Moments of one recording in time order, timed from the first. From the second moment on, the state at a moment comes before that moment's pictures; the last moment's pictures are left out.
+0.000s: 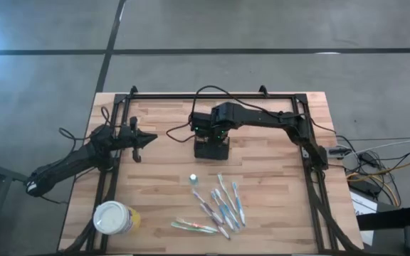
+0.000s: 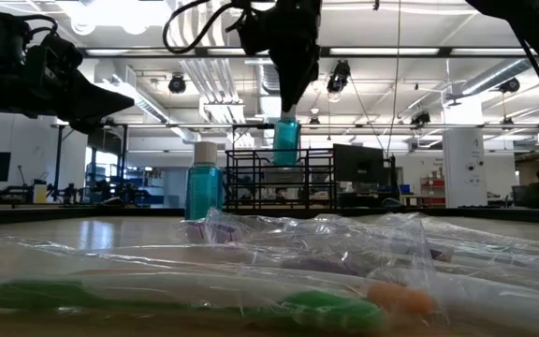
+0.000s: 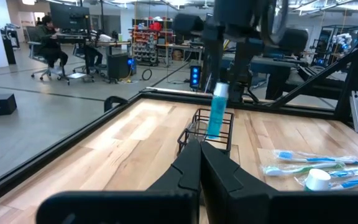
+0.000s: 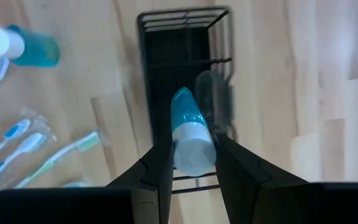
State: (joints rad) left arm 0.51 0.12 0.01 0.06 0.31 -0.05; right arm -0.09 2.16 2.22 -1.44 0.08 0.09
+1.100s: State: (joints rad) left arm 0.51 0.12 0.01 0.05 0.31 -0.04; right arm -0.09 2.16 2.12 -1.39 0.03 0.00
